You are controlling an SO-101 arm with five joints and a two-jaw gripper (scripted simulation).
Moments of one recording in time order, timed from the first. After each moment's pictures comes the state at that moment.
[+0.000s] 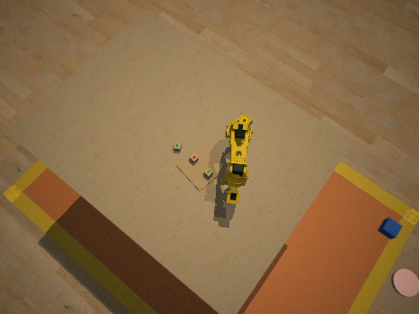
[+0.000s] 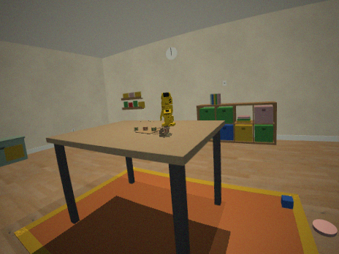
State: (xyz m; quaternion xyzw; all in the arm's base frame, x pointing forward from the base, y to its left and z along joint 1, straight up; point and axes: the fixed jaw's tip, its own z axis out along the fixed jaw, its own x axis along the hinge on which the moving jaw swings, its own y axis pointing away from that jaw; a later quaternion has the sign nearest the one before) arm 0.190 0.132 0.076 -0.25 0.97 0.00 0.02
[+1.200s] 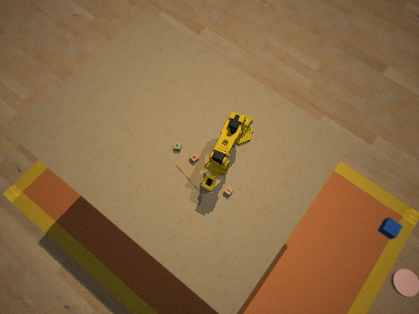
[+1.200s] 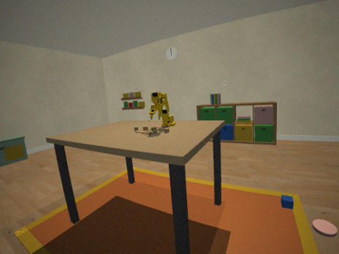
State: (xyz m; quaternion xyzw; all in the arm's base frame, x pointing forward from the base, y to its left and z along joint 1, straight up) arm 0.195 0.056 0.082 -0.08 1.00 0.00 0.00
